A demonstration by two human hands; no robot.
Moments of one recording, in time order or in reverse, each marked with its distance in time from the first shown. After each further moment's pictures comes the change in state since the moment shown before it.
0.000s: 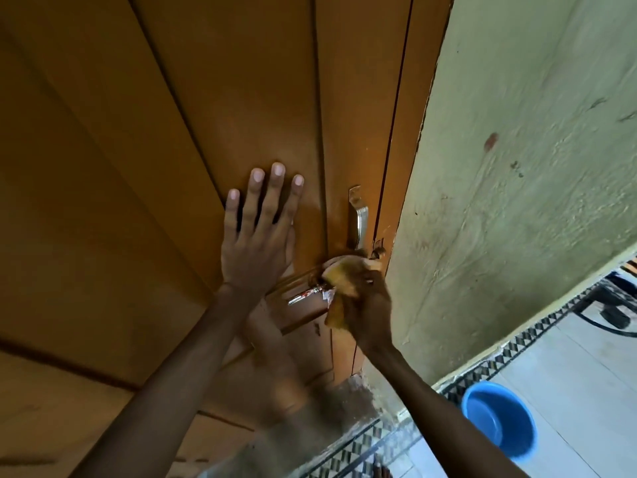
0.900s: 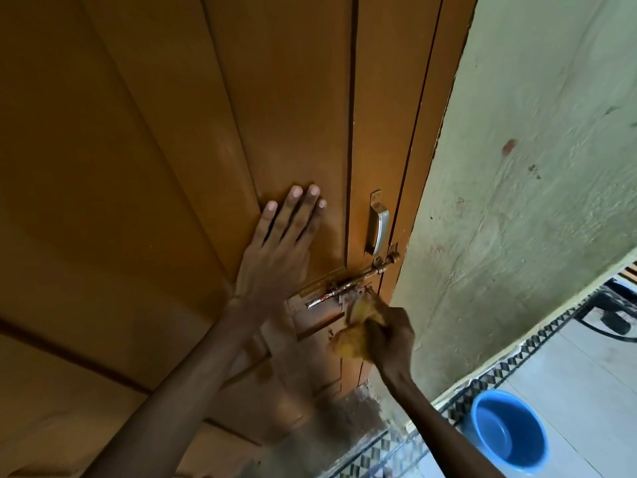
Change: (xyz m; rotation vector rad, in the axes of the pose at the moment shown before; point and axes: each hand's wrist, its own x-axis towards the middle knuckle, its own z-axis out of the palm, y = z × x) left_hand -0.006 -0.019 -0.022 -0.058 -0.182 0.196; right_hand -0.041 0.030 0.017 0.000 0.003 0.117
